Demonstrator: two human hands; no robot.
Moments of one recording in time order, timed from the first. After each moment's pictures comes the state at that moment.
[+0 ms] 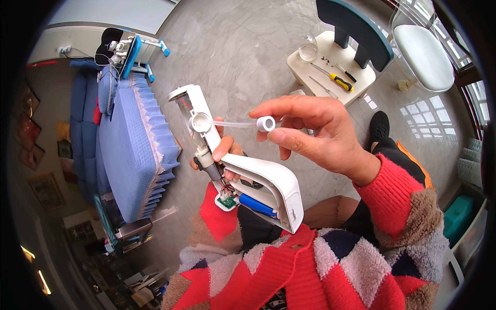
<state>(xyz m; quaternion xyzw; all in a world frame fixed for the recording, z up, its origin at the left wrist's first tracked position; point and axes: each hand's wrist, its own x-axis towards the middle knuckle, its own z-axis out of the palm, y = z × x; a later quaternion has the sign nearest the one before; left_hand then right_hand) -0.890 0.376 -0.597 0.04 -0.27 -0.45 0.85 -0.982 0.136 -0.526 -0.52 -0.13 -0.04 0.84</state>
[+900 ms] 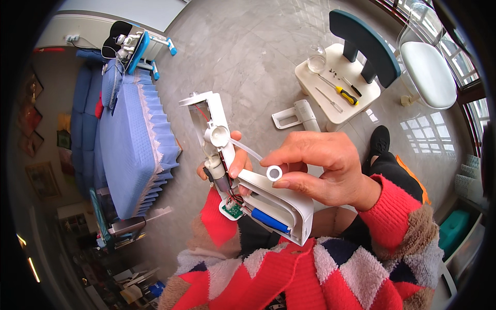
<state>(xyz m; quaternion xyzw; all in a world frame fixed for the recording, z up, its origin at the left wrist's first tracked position) -0.893 0.381 -0.603 -0.04 -0.30 -0.50 0.81 -0.990 0.141 -0.514 -0.62 -0.23 -0.15 0.73</state>
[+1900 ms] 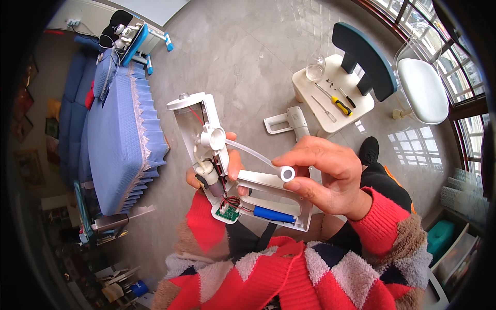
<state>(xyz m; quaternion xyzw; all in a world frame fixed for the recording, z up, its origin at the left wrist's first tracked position) -0.894 0.389 -0.581 0.06 -0.30 -0.45 0.84 -0.994 0.146 -0.518 -0.64 -0.19 -0.17 0.73</state>
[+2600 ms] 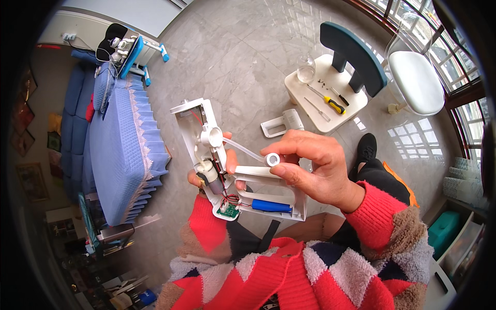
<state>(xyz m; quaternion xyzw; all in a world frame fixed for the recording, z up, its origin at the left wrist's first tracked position) -0.892 0.389 -0.595 0.06 -0.26 -0.44 0.86 -0.990 0.147 -0.524 -0.65 -0.14 -0.19 0.73</state>
